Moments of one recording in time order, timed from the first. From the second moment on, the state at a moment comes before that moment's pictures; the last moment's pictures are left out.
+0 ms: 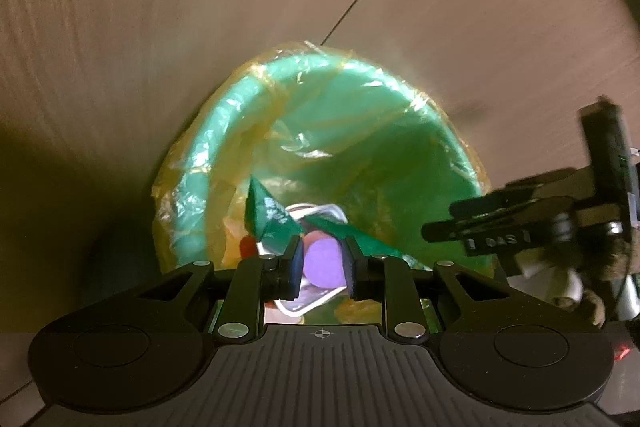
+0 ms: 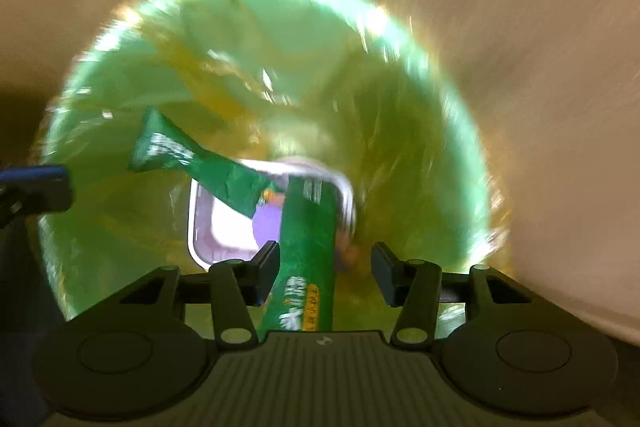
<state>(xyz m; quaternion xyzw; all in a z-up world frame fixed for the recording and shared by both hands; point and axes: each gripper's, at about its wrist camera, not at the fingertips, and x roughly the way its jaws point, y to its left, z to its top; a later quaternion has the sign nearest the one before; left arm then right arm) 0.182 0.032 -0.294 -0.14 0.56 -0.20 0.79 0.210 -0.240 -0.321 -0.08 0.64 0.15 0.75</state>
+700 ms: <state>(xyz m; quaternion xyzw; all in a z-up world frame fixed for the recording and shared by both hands) 0.180 0.041 -0.271 -0.17 0.54 -0.23 0.79 0.202 -0.108 -0.491 -0.08 0.80 0.23 0.55</state>
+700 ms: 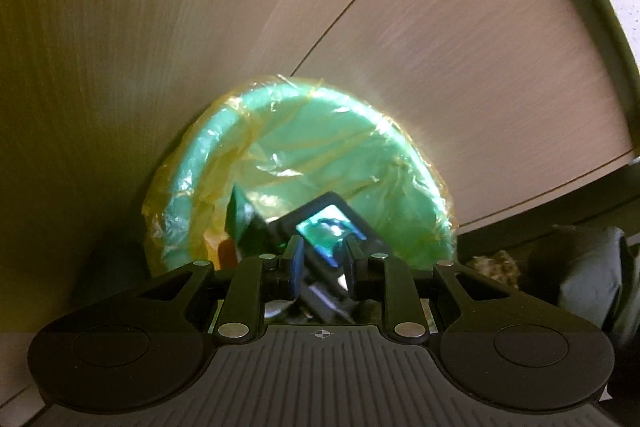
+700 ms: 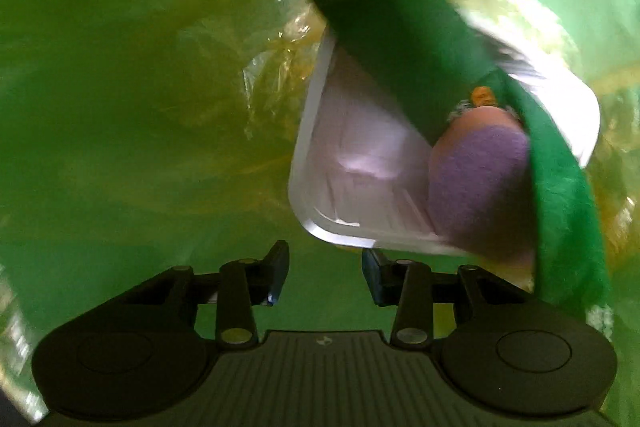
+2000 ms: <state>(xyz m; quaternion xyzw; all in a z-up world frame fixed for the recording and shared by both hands) 0.163 0.045 -0.249 -0.17 0.52 -0.24 0.80 0.198 -0.088 -0.440 -0.10 0.76 0.24 0.59</state>
